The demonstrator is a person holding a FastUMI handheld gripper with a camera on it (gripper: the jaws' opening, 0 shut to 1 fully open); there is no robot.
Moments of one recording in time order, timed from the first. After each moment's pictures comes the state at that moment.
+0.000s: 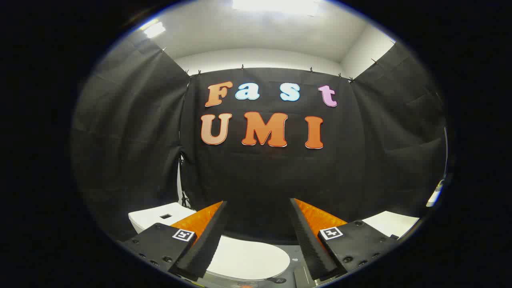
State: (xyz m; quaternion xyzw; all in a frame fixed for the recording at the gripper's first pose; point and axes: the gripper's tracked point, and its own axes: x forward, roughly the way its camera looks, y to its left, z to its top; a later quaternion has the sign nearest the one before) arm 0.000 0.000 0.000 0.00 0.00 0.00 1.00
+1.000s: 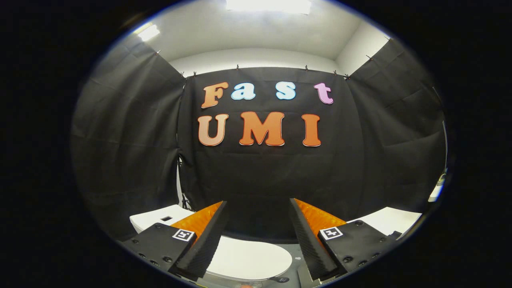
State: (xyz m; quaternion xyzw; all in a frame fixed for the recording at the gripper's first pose) arm 0.000 -0.009 -0.002 0.02 0.00 -0.01 1.00
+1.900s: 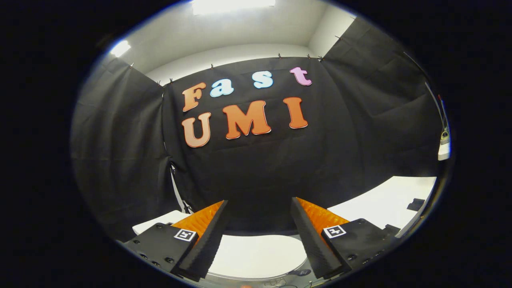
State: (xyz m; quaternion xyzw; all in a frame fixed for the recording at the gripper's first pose) arm 0.010 -0.043 -0.082 0.12 0.01 -0.05 0.99
